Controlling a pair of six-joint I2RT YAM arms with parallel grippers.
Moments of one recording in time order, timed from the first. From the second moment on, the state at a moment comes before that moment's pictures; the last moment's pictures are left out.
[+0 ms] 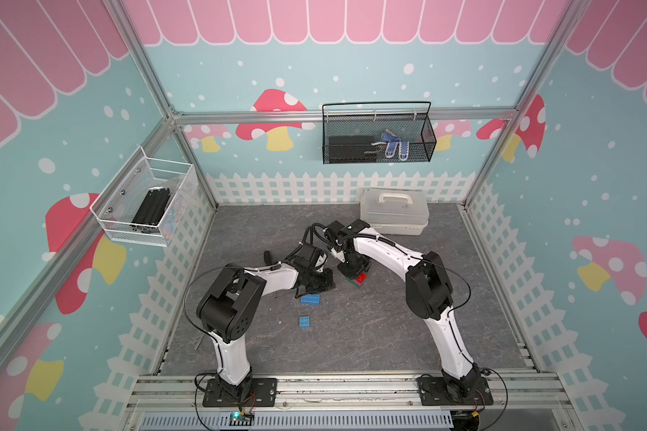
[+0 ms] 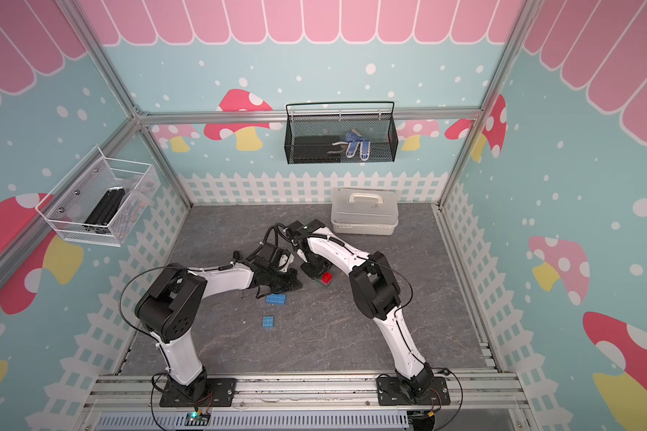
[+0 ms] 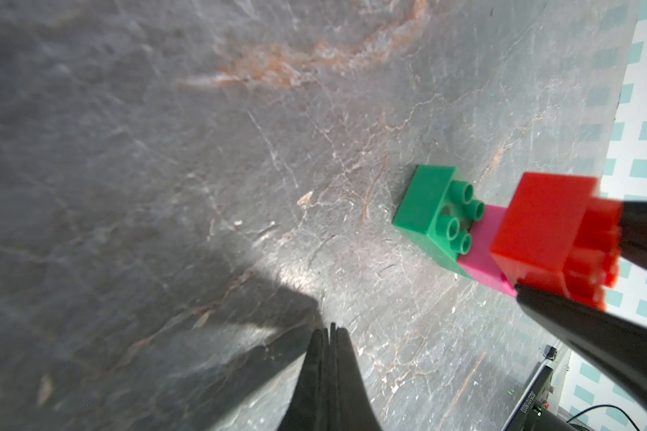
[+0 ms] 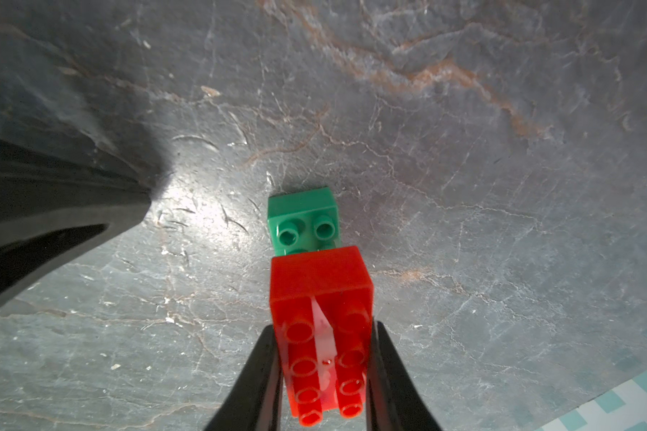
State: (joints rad) left arm -0.49 1.85 1.01 -0.19 0.44 -0.60; right arm 0.71 2.27 2.00 -1.31 0.18 -0.09
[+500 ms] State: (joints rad) left arm -0.48 1.84 1.00 -0.18 0.44 -0.60; right arm 0.71 2.23 1.95 -1.26 0.17 -0.09
